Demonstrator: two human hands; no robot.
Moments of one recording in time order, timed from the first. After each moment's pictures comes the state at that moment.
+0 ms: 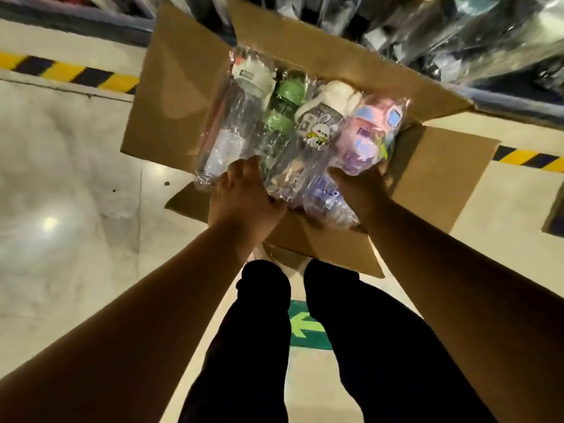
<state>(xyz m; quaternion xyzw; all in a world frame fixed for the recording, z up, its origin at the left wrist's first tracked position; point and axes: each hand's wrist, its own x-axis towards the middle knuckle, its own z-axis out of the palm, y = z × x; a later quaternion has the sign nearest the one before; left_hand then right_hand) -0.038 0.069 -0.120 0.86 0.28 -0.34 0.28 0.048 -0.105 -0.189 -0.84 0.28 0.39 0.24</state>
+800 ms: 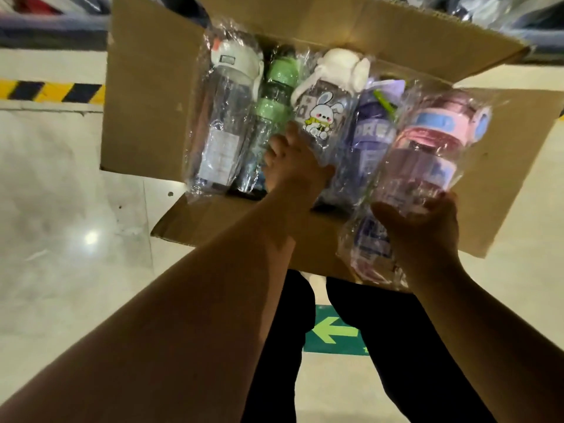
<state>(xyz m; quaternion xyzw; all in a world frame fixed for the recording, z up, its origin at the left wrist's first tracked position) 0.022 0.007 -0.240 0.84 0.31 -0.34 0.30 -0.008 -0.158 -0.155 -0.83 0.32 0.26 0.38</state>
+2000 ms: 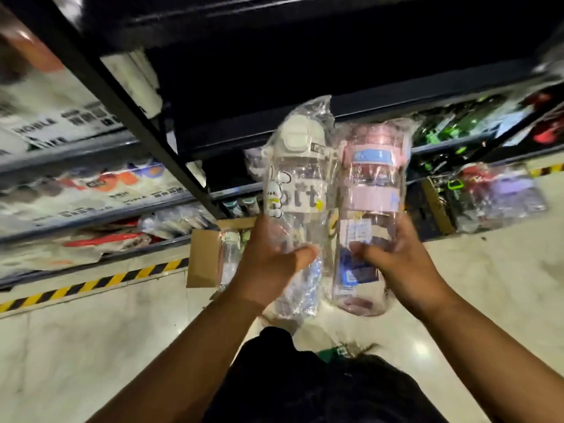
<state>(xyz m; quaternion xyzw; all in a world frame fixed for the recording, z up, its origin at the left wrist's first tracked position) -0.048 -0.060 0.400 0.76 0.14 -0.23 0.60 -0.061 -0.267 0.410 -0.70 0.17 0.14 0.68</state>
